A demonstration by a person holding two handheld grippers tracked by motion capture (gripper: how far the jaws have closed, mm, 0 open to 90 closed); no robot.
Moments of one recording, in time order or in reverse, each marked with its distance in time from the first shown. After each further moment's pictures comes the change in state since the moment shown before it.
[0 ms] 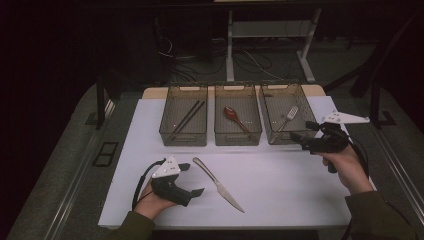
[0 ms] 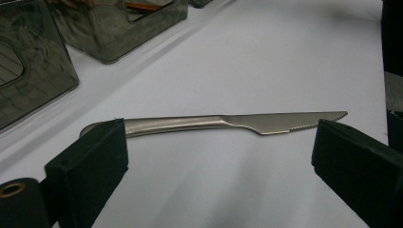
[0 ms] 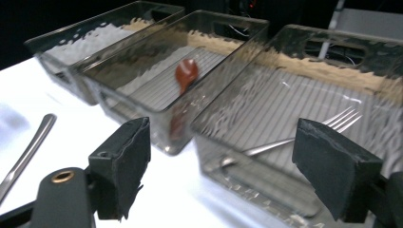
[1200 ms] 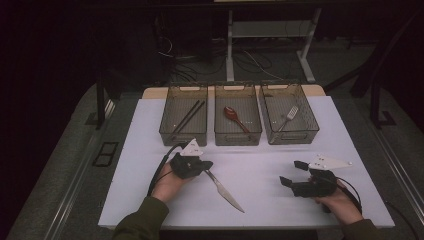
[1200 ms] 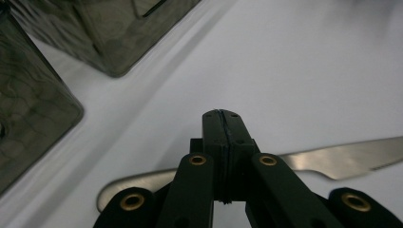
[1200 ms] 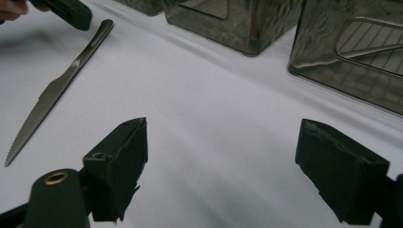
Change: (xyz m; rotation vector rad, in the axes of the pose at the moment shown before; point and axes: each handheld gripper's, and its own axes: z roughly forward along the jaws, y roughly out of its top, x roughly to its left) left arm 0.029 0.039 0.060 0.214 0.032 0.073; right arm 0.050 -0.090 -0.005 0.100 0.106 -0.061
